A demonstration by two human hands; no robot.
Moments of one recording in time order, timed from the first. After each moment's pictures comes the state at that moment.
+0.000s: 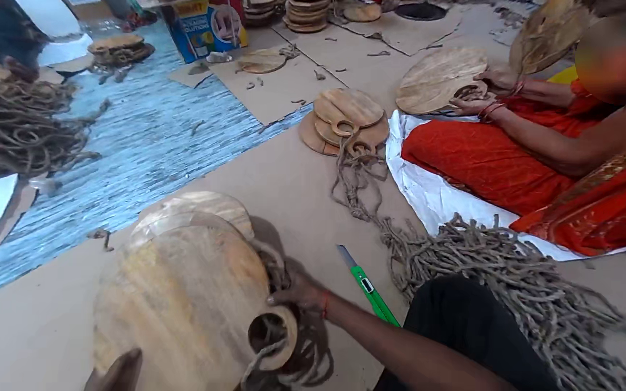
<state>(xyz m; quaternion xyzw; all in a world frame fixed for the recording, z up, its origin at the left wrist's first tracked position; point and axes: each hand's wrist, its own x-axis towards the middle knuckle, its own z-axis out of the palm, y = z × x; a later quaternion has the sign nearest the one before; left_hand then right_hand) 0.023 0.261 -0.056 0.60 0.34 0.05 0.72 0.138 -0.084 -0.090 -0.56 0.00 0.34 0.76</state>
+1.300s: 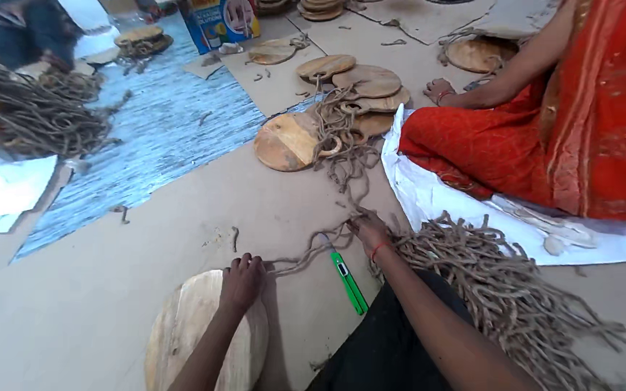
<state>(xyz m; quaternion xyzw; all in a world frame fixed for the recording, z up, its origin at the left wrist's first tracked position) 0.109 0.054 -0.089 0.97 -0.01 -0.22 0.09 0.180 -0.277 -0.093 -0.69 0.27 0.06 0.67</state>
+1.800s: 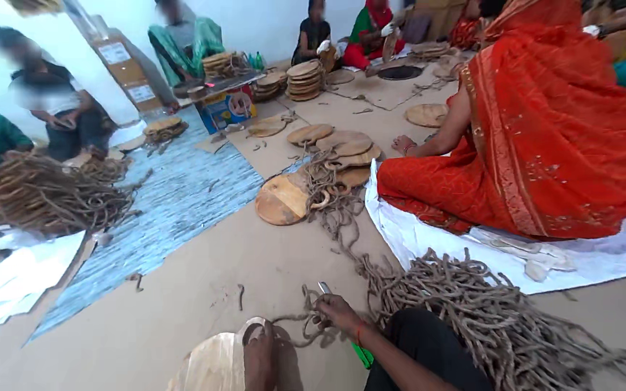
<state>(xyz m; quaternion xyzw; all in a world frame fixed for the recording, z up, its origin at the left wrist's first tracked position) 0.072 0.007 -0.085 0.97 0.06 -0.24 0.06 0.126 -0.219 -0.097 -0.65 0.08 0.29 0.70</state>
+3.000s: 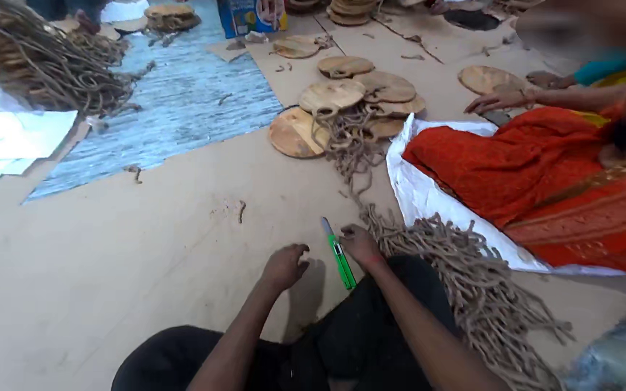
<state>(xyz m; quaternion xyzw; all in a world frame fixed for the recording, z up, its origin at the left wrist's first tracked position) 0.072 -0.031 -0.059 0.90 -0.11 -0.29 0.29 0.118 -0.270 -0.088 -0.91 0.09 0.21 0.35</state>
